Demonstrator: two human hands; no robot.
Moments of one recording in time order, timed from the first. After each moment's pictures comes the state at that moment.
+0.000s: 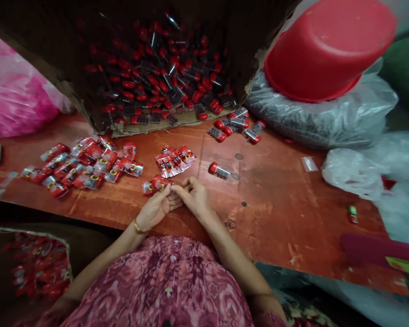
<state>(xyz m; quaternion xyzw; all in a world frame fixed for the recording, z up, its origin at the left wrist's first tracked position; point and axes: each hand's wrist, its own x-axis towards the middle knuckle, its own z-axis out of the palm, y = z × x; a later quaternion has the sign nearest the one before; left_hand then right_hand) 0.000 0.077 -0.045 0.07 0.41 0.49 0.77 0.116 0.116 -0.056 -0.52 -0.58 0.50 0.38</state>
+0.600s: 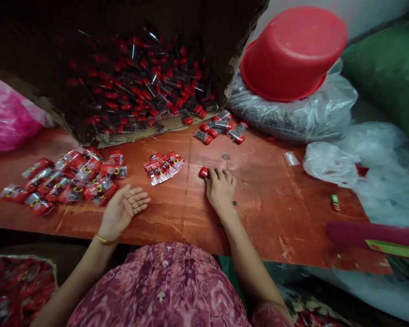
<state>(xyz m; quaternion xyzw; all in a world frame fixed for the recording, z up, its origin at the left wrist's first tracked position) -0.055 0.082 -0.014 0.08 0.60 0.49 0.63 0.203 0.152 -0.078 -0.65 -0.75 -0.01 0.16</state>
